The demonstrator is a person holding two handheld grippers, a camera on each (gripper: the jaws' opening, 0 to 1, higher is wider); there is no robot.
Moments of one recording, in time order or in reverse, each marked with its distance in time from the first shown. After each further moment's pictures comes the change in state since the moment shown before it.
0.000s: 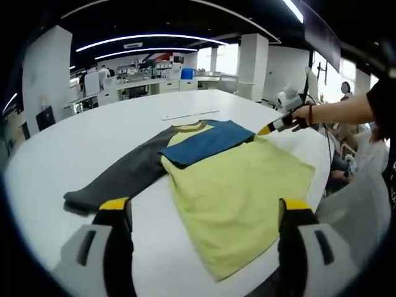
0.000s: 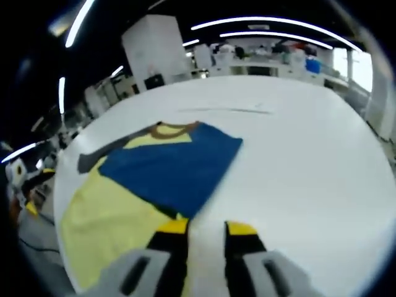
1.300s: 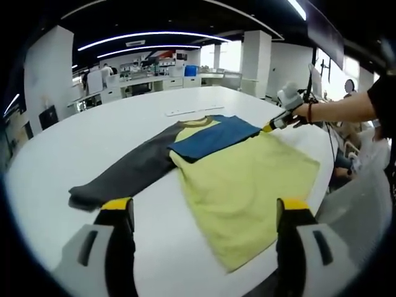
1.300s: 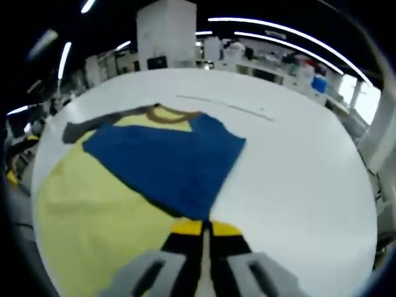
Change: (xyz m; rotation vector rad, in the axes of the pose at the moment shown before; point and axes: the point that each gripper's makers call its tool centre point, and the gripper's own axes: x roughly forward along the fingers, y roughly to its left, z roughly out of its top) left arm -0.005 0.007 -0.007 0.001 0.024 0.033; right arm 0.005 -0.024 -0.002 -0.230 0.082 -0.176
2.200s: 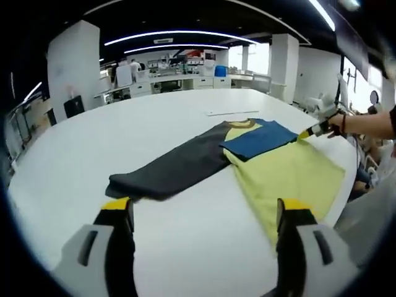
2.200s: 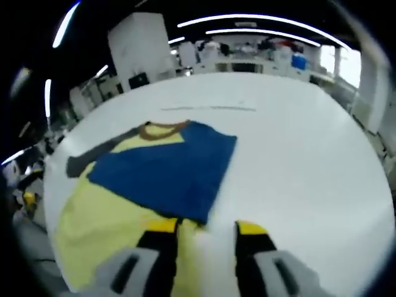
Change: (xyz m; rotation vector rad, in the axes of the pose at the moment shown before) left arm -0.025 0.088 -0.004 -0.084 0.001 0.194; right arm -0.017 0.002 0.005 0.305 -0.090 0.086
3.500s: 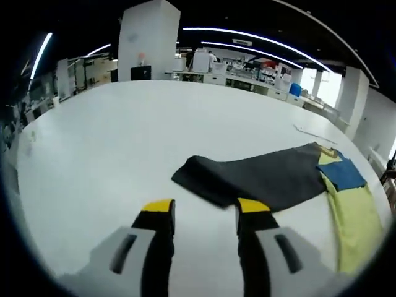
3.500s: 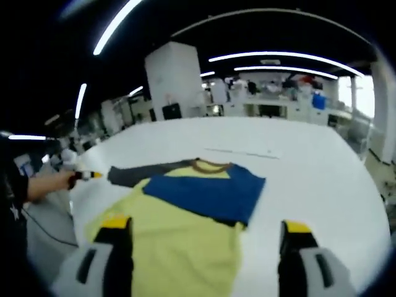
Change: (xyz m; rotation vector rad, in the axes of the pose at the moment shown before) left arm 0.052 0.145 -0.046 -0.347 -0.017 0.360; right arm -0.095 0.070 0.011 -0.168 -0.230 0.128
